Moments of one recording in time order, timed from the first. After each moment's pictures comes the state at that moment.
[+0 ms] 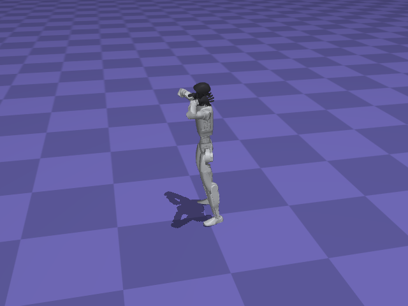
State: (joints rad) left arm -1.89 0.97 -0.88 -0.86 0.51 -0.36 1.03; right arm -1.42 -1.21 0.59 -1.05 -0.36 -0.40 -0.91; waist 0.11 -0.20 -0.02; left_leg 0.04 0.10 0.44 0.01 -0.20 -0.16; right_leg -0.01 -0.22 -0.29 0.04 -0.05 0.26
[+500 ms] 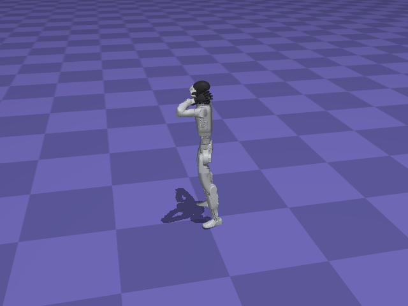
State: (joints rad) left arm -1.65 0.86 -0.79 -0.91 0.39 -0.42 0.97; right arm -1.71 -1.34 0.86 -1.04 -0.37 -0.35 -0.98; waist -0.07 -0.06 -0.03; left_leg 0.09 0.14 0.56 0.01 -0.20 -0.18; right_leg -0.05 -0.17 -0.17 0.05 -0.04 0.26
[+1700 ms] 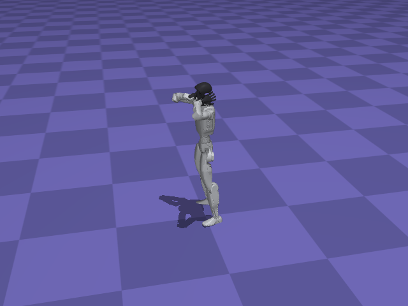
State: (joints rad) left arm -1.82 0.90 -0.80 -0.86 0.47 -0.39 0.99; right arm -1.36 -1.00 0.51 -1.05 -0.31 -0.42 -0.88; waist 0.22 -0.21 0.01; left_leg 0.03 0.10 0.34 -0.01 -0.17 -0.16; right_leg 0.03 -0.22 -0.38 0.04 -0.07 0.24
